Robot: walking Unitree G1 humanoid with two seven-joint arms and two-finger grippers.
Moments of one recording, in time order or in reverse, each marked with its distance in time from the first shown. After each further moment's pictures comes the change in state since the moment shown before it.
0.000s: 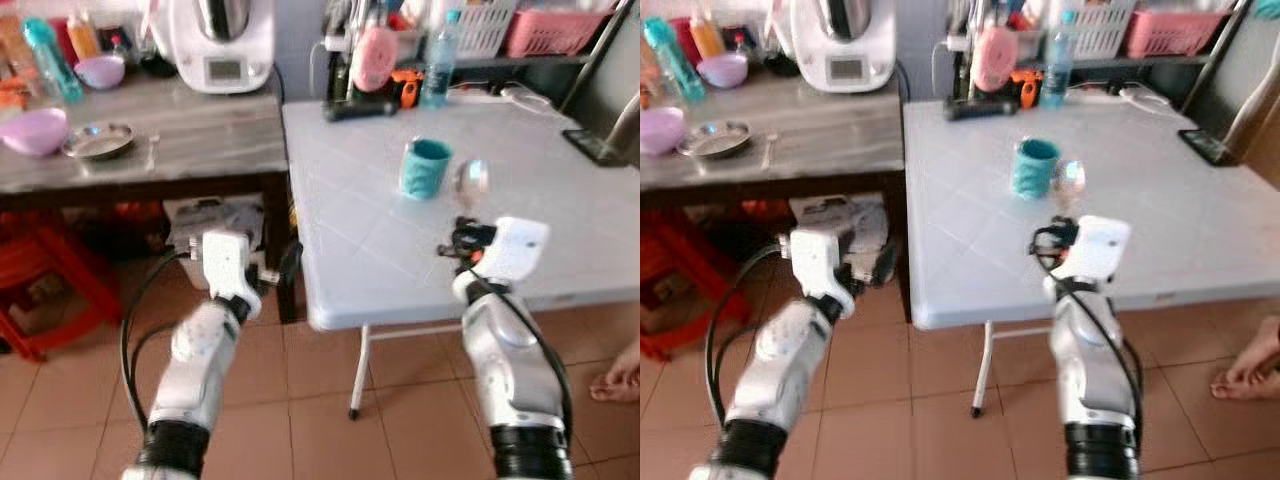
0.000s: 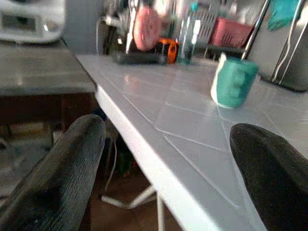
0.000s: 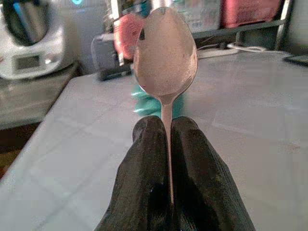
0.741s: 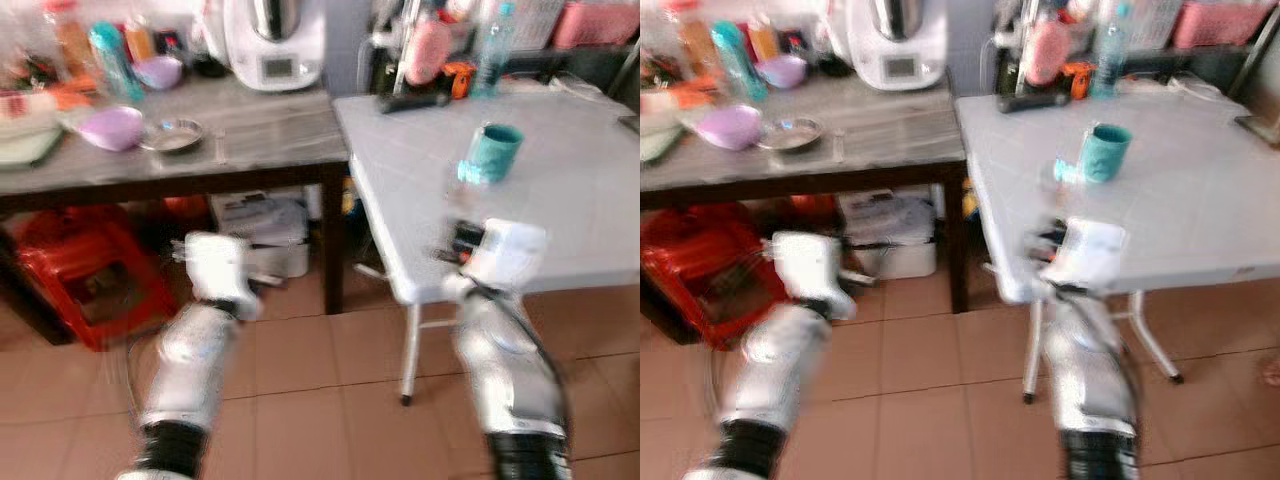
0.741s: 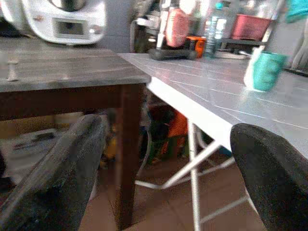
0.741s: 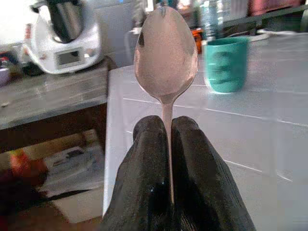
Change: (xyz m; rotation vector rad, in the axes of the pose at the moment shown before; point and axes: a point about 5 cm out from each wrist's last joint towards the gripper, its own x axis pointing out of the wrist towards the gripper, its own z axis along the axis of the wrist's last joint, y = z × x) left arm 0.001 -0.005 -0.006 0.006 0.007 -0.009; right arm -0.004 -0.003 -0.002 -0.003 -0.007 -0.014
